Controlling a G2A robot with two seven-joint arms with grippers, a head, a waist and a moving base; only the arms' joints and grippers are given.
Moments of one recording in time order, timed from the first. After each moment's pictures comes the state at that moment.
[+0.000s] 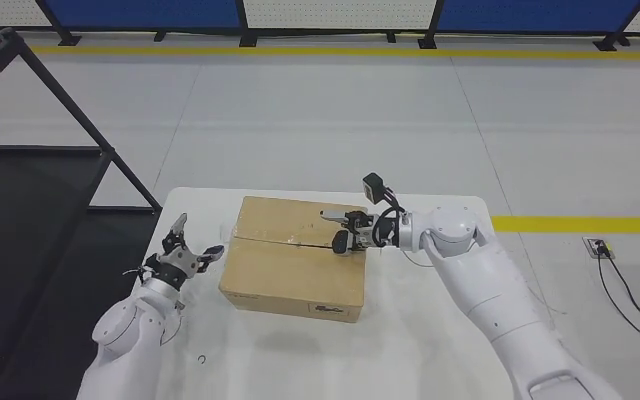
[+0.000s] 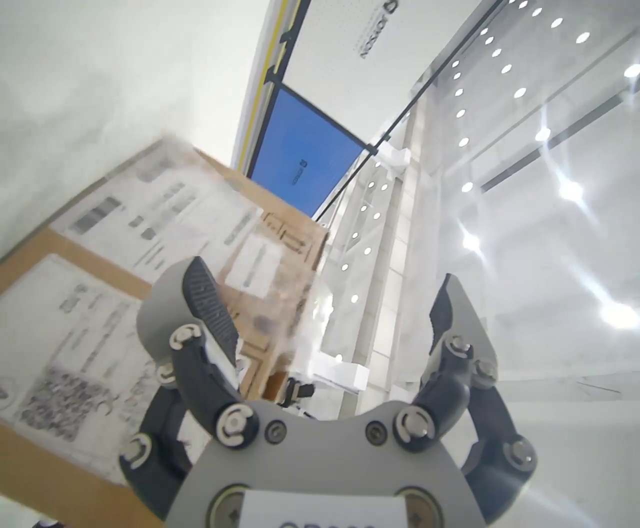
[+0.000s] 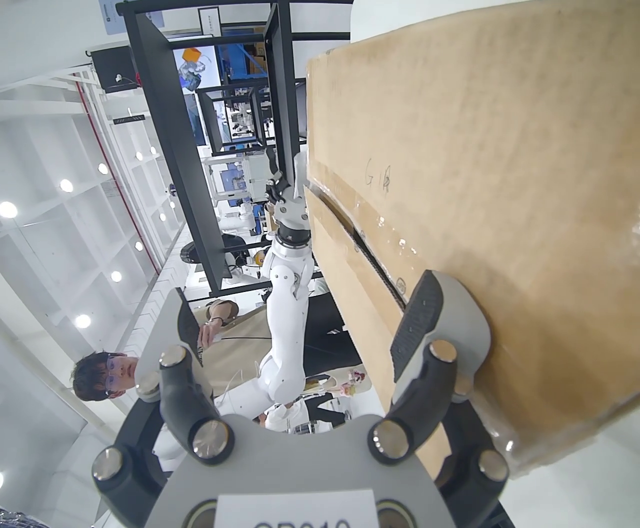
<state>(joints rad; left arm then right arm) 1.02 -1.28 -1.67 -1.29 -0.74 0.19 -0.38 -0.35 -1.38 0.98 -0.80 0.32 -0.01 1.12</state>
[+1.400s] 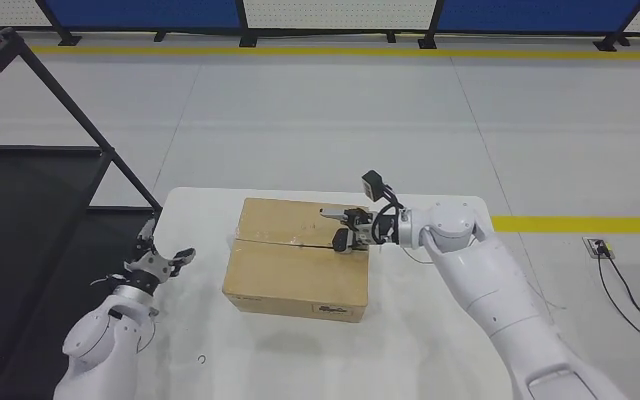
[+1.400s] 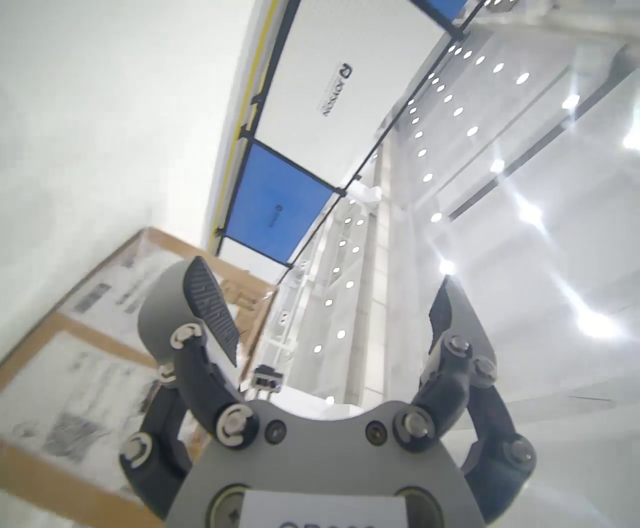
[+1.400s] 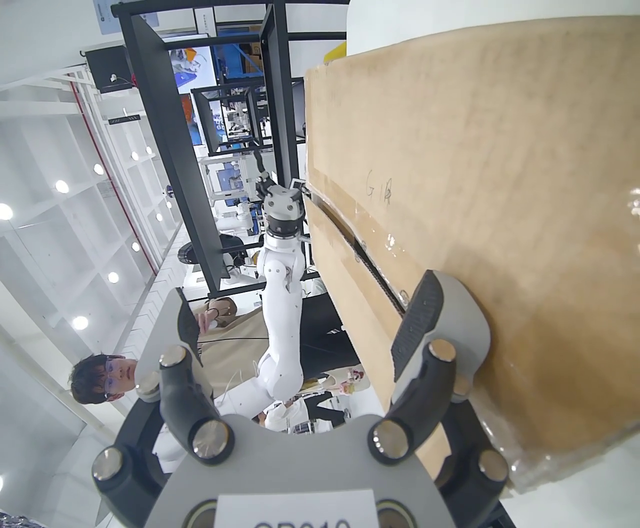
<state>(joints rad) 1.10 -1.23 -1.74 -1.33 -0.65 0.21 -0.41 -0.31 -1.39 0.97 -0.75 0.32 -0.01 1.14</state>
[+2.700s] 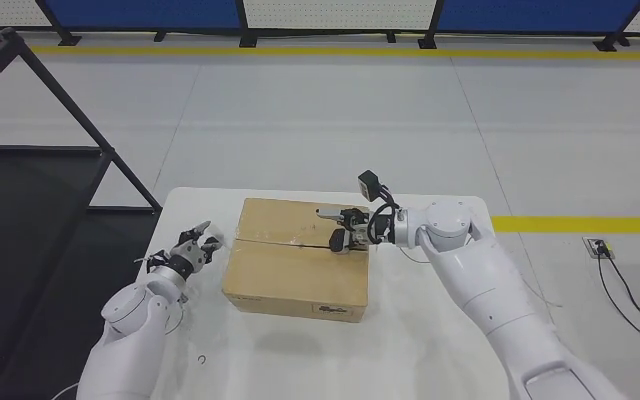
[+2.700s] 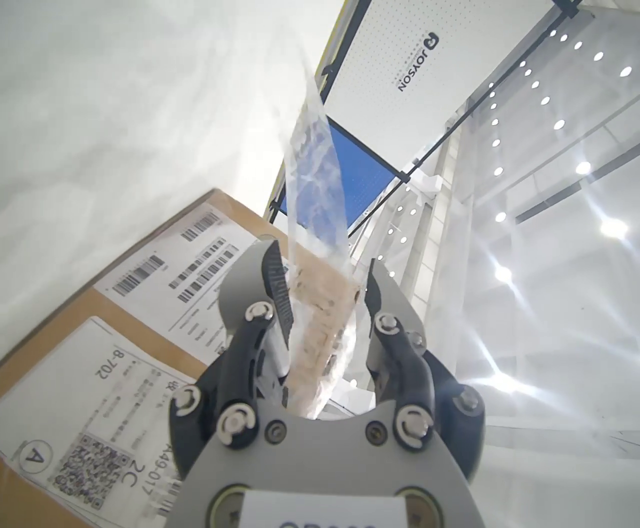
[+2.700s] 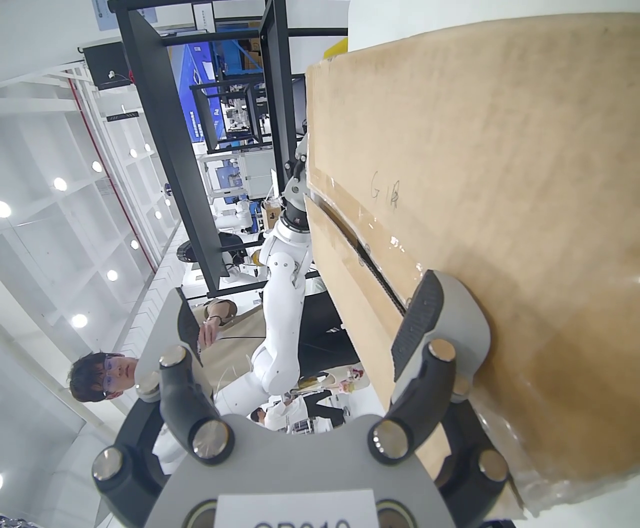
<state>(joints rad) 0.91 -1.24 -1.58 -1.14 -0.69 0.29 -0.37 -0.31 -1.41 0.96 -0.74 0.32 -0.02 1.13</state>
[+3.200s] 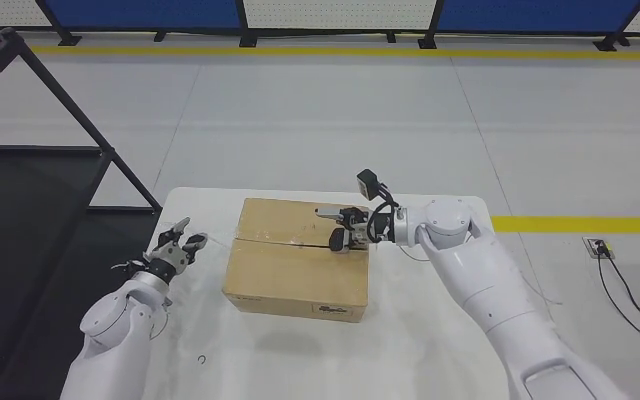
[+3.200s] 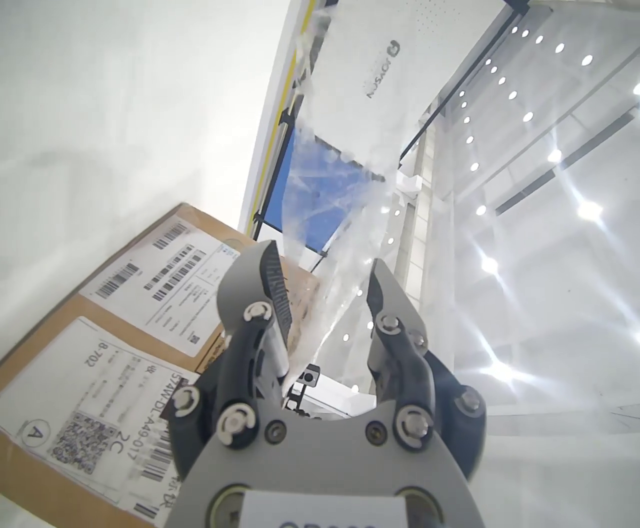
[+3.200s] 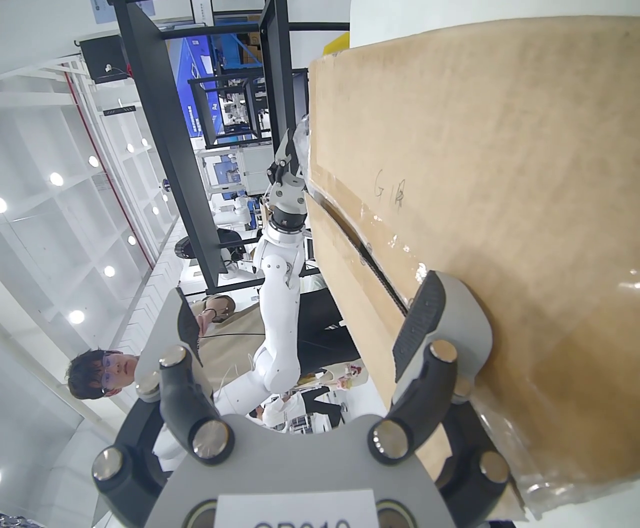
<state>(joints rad) 1.00 -1.22 -1.66 -1.28 -0.69 0.25 -0.35 -0.29 -1.41 0.95 -0.71 0.32 -0.03 1.15</state>
